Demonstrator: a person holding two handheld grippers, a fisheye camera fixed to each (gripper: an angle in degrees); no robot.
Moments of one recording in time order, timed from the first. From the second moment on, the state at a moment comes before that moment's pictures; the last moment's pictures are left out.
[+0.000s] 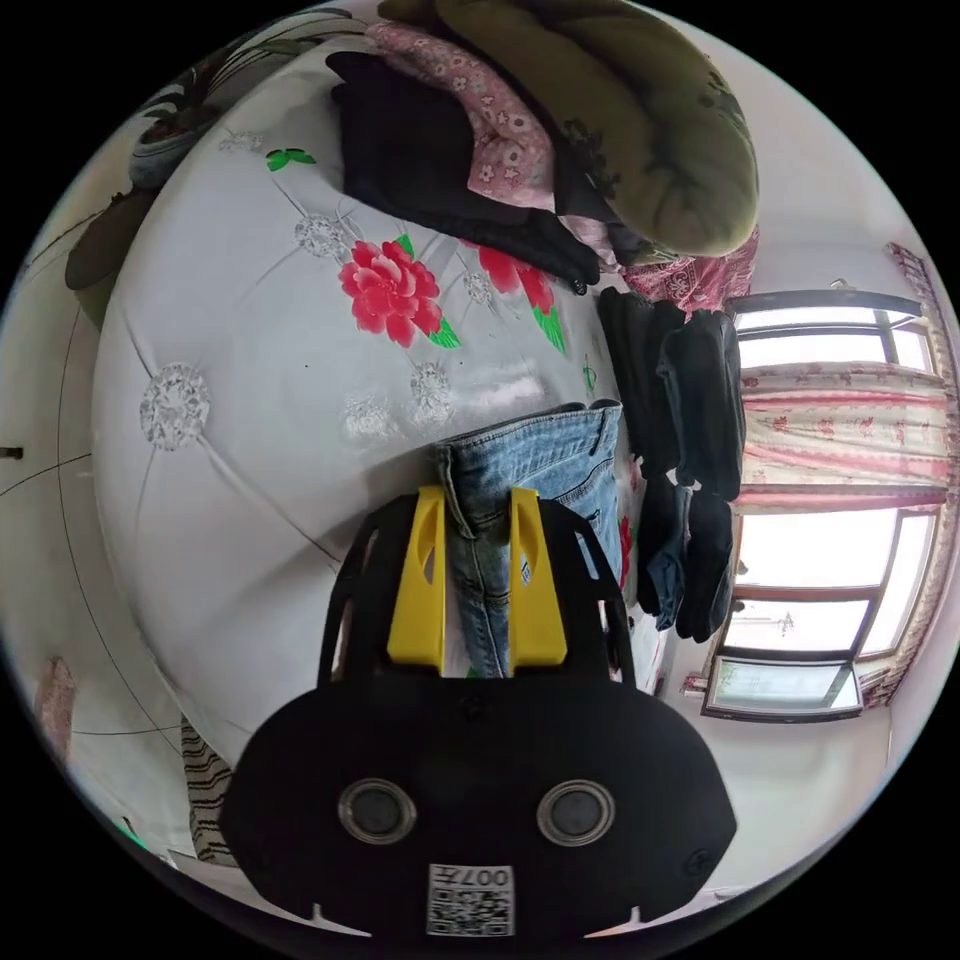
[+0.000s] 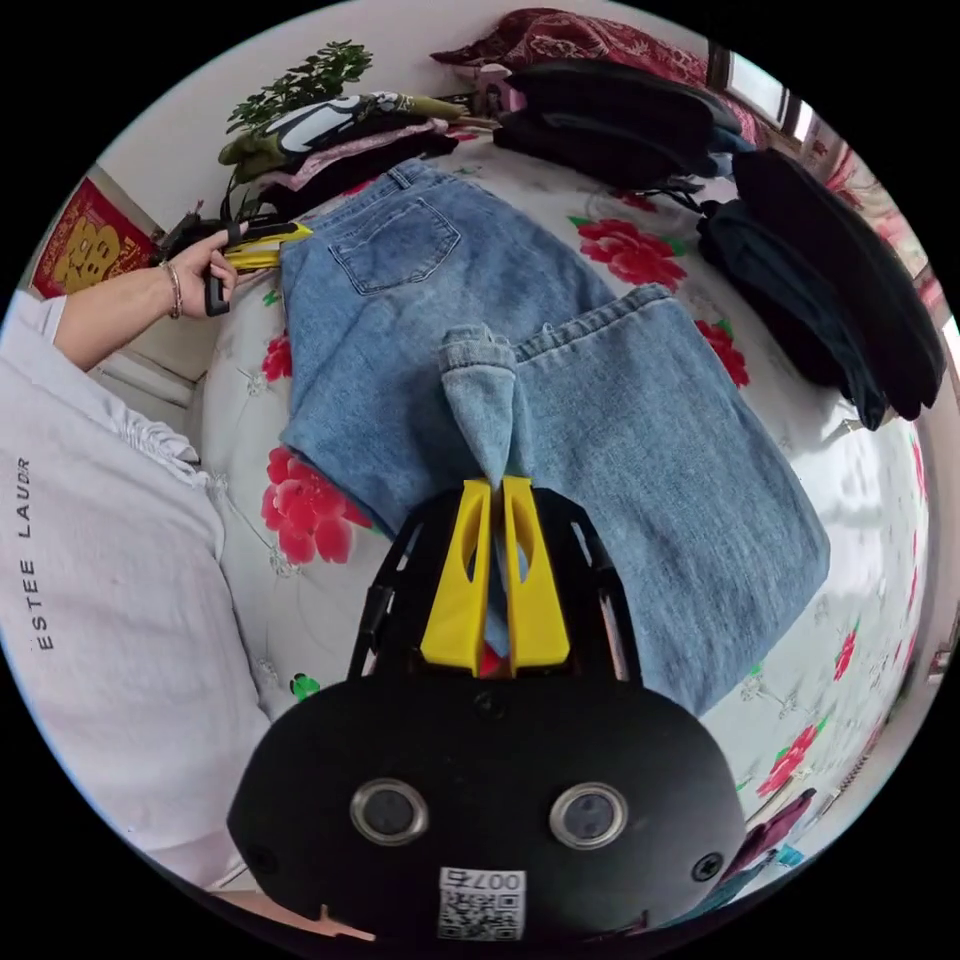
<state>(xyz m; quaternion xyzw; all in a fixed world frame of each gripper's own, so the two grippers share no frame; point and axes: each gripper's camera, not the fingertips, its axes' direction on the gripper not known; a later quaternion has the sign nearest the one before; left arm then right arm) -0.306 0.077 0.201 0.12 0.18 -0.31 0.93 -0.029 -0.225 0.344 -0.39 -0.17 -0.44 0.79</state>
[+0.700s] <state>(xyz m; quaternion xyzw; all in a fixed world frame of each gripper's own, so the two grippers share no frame) -0.153 0.021 0.115 0.21 0.33 0.14 0.91 0.075 -0.287 0.328 -0.36 -0.27 -0.14 0.88</state>
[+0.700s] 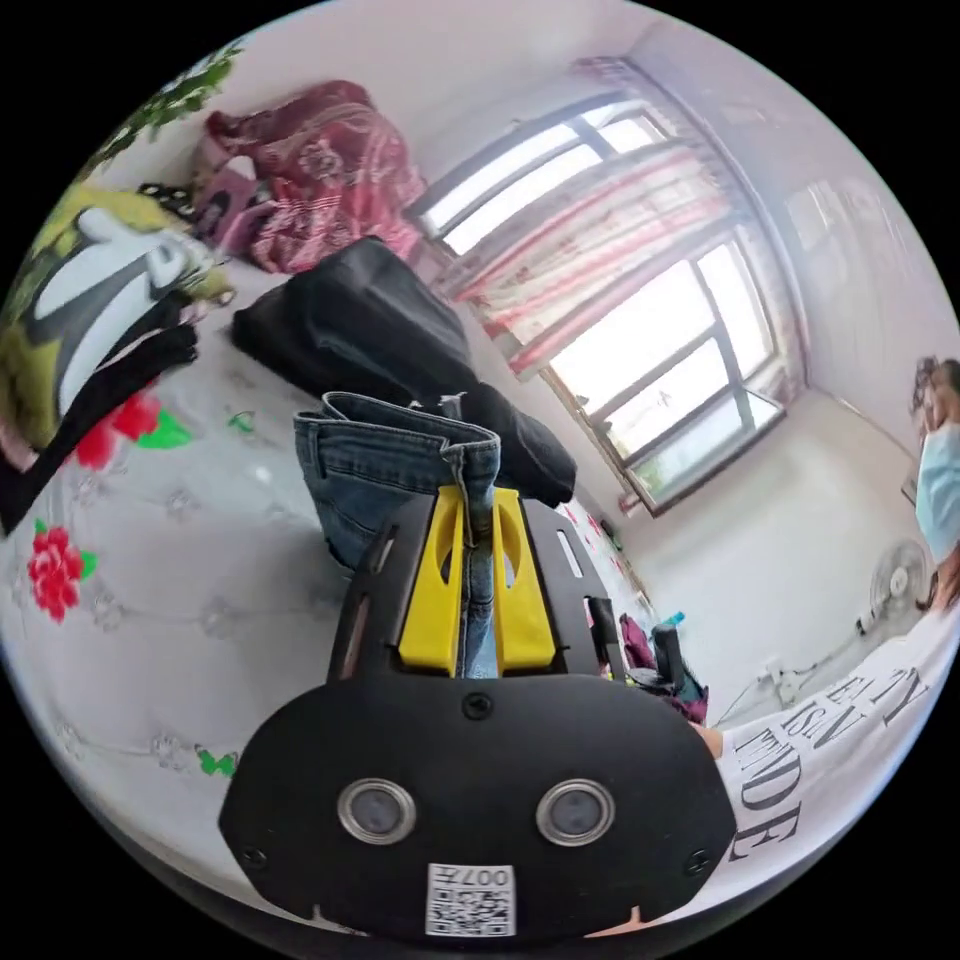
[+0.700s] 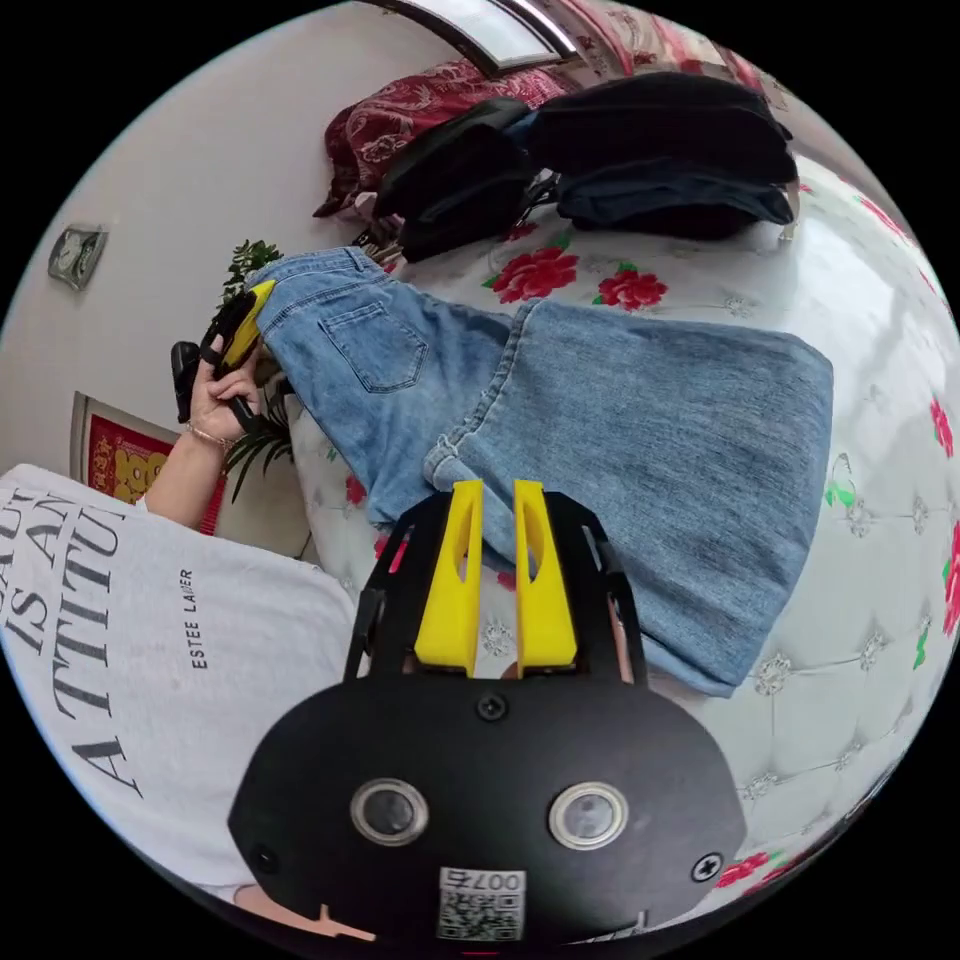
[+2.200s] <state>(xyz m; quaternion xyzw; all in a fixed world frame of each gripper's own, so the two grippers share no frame) 0.074 -0.045 0.255 -0.15 0.33 0.29 0.89 0.316 -0.386 0.294 -0.29 -0.34 0.15 0.88</state>
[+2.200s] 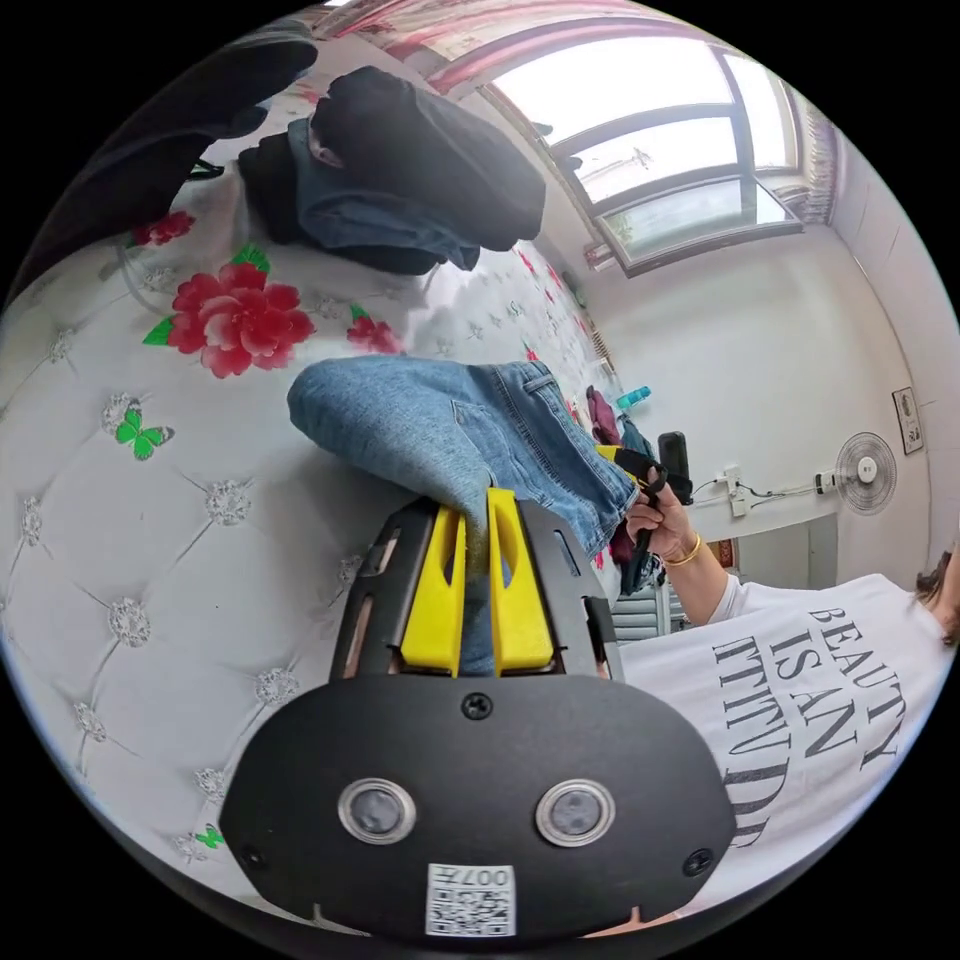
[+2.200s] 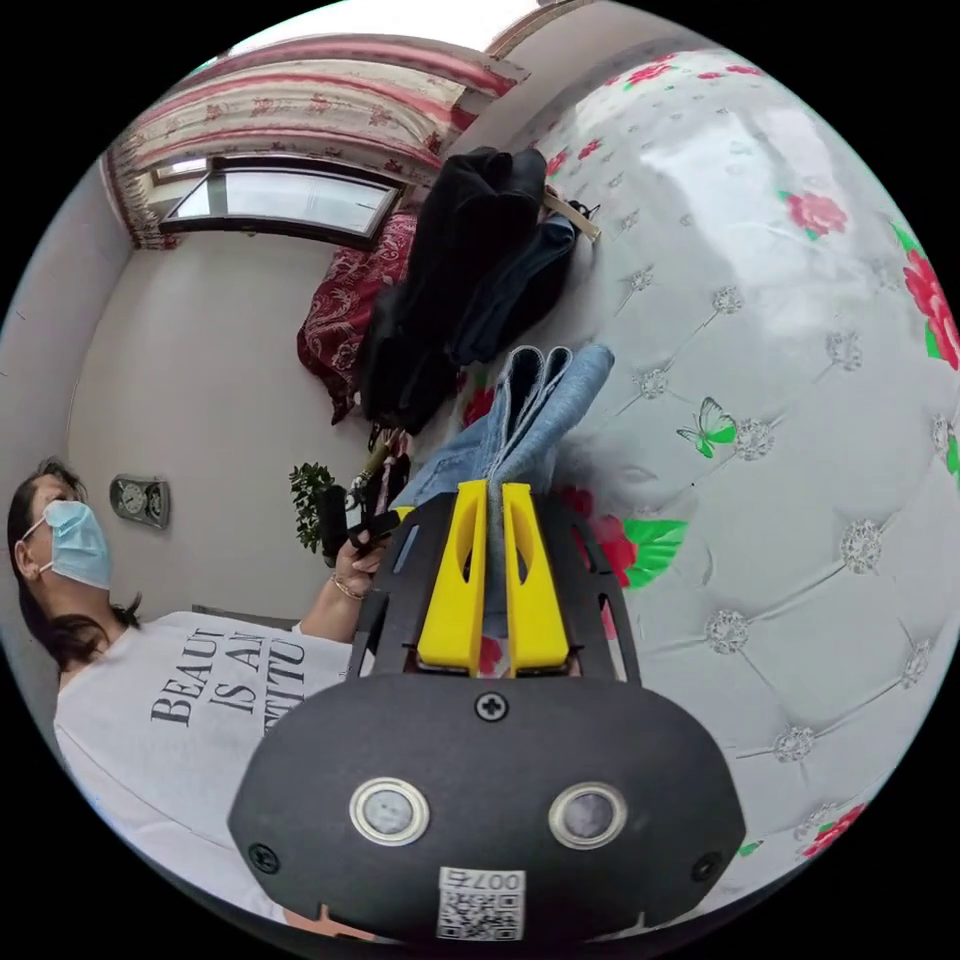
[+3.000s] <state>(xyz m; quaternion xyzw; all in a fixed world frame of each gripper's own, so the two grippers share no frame) 0.173 -0.127 0.265 -0.04 0.10 0.36 0.92 0.163 -0.486 0.374 -0.28 -0.14 -0.05 0.95</state>
